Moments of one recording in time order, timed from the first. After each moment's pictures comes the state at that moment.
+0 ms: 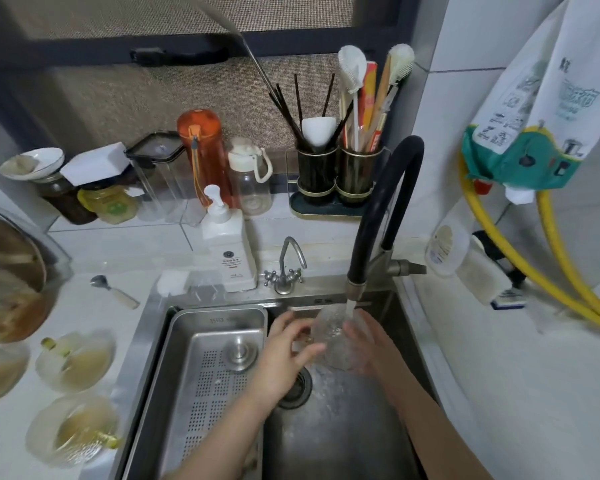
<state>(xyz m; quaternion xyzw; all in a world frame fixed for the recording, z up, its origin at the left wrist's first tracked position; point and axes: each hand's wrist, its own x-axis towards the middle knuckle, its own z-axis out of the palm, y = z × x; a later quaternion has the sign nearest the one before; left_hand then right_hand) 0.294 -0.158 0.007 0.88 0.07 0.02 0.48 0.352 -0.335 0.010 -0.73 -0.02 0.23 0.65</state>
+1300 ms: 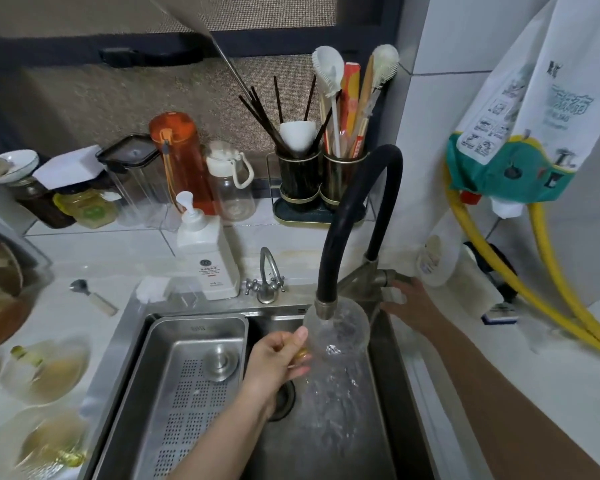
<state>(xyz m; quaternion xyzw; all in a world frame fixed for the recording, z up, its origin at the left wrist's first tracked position) 0.322 -0.204 0.030 0.57 0.29 -0.01 0.77 0.524 -0.436 -0.051 -0.91 -0.08 0.15 0.38</state>
